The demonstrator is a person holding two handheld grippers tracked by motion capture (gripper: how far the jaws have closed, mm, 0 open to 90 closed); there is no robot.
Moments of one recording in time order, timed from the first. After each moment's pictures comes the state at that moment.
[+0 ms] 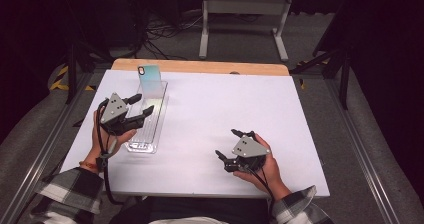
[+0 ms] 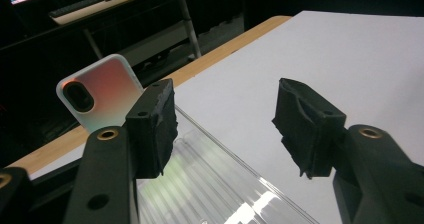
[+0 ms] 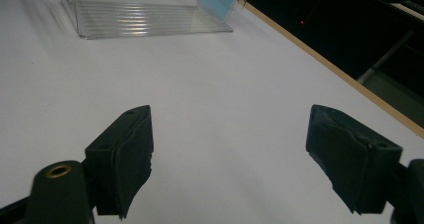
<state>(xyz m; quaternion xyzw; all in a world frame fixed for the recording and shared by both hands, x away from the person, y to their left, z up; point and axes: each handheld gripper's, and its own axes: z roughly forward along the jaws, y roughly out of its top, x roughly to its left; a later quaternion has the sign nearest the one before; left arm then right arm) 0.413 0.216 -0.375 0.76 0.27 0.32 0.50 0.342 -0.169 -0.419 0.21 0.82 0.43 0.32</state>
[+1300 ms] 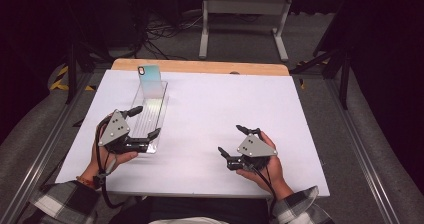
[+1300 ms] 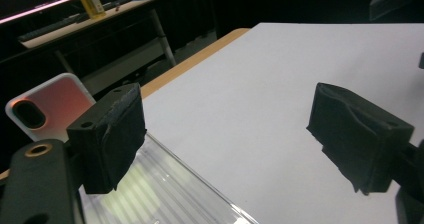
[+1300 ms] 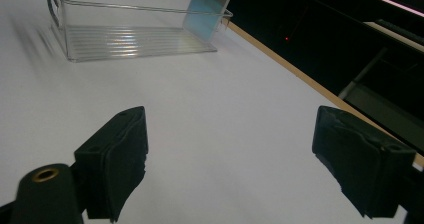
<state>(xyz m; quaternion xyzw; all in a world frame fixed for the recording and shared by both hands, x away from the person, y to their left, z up) 0.367 0.203 -0.380 0.77 0.21 0.30 0.53 0.338 -0.177 -0.408 0.21 0.79 0.46 0.35</state>
